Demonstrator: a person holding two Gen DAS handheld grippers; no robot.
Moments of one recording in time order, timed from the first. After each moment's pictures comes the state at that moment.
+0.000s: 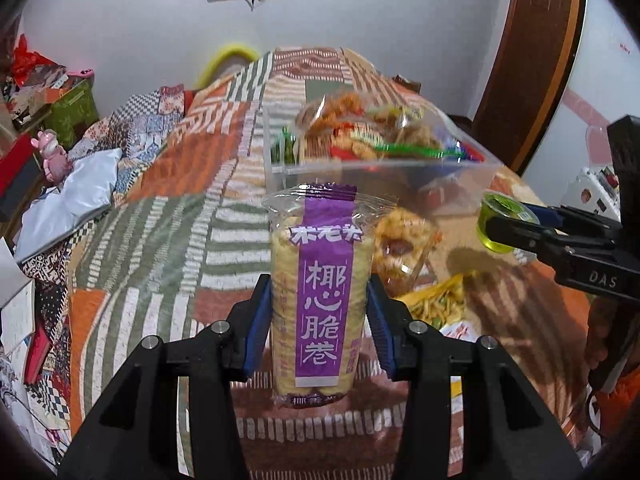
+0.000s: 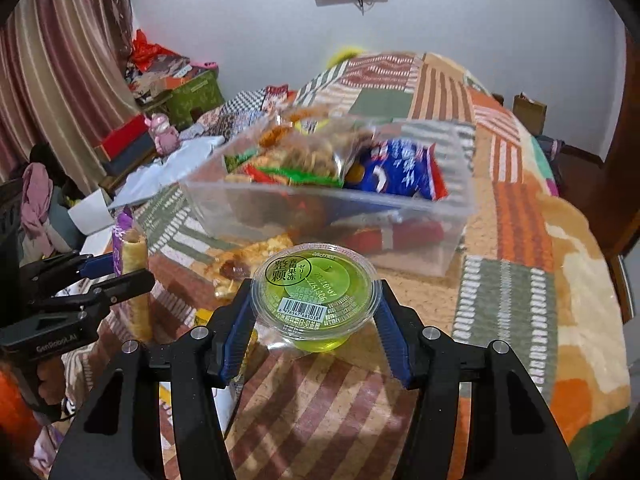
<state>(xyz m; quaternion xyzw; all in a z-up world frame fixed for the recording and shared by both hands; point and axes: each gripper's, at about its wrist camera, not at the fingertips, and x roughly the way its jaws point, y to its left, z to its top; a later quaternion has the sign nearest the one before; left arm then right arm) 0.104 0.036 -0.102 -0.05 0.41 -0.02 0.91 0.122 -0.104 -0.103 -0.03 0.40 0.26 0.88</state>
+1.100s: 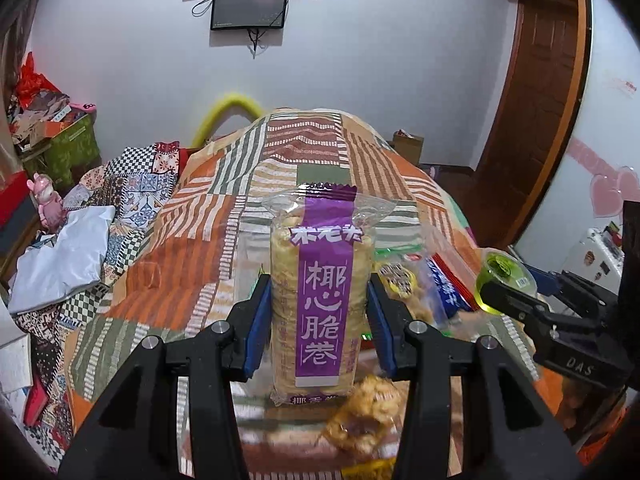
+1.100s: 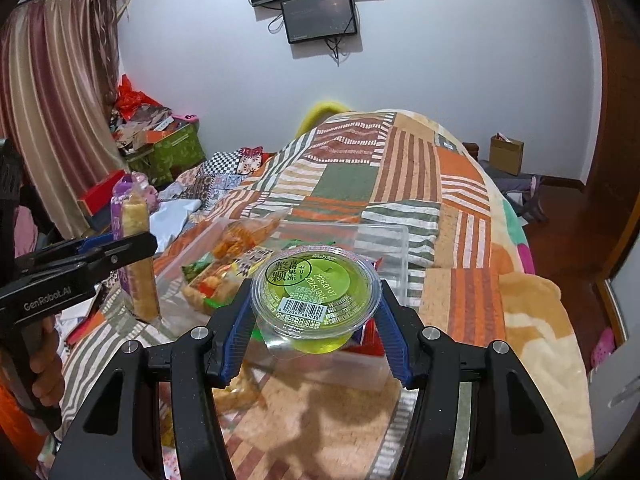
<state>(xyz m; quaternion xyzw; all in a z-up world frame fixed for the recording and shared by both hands) 0.204 0.020 -0.038 -0.05 0.34 0.00 0.94 0.176 -0.118 -0.062 -0.01 0.33 0.23 0.91</state>
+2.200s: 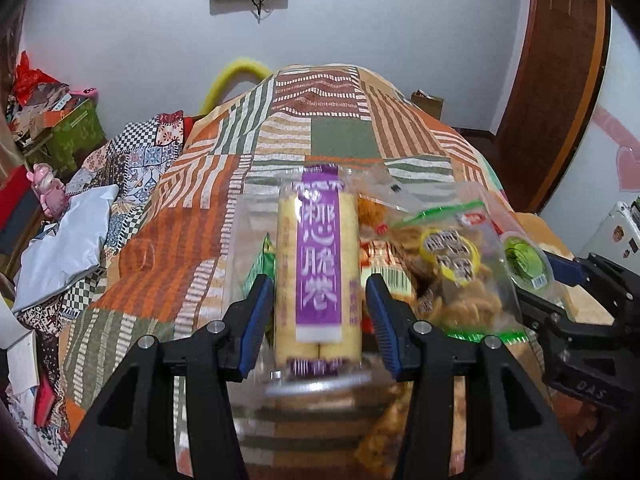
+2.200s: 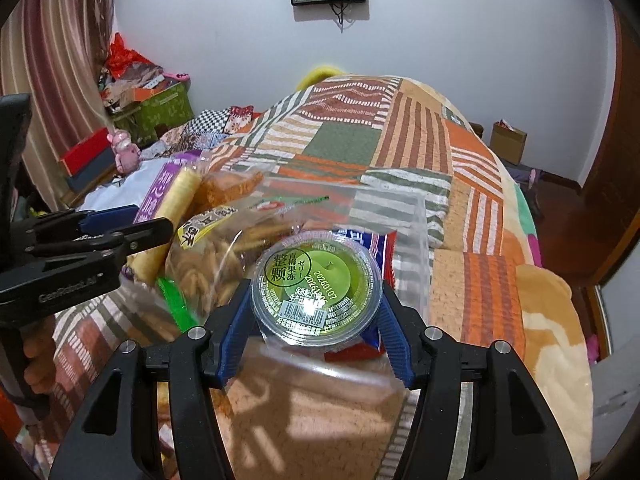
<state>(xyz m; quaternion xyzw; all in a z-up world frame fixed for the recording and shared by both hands) 0.236 0.022 -0.092 -0.03 0.40 0.01 0.92 0.196 -0.097 -0.097 -0.06 0.38 0.22 0.90</state>
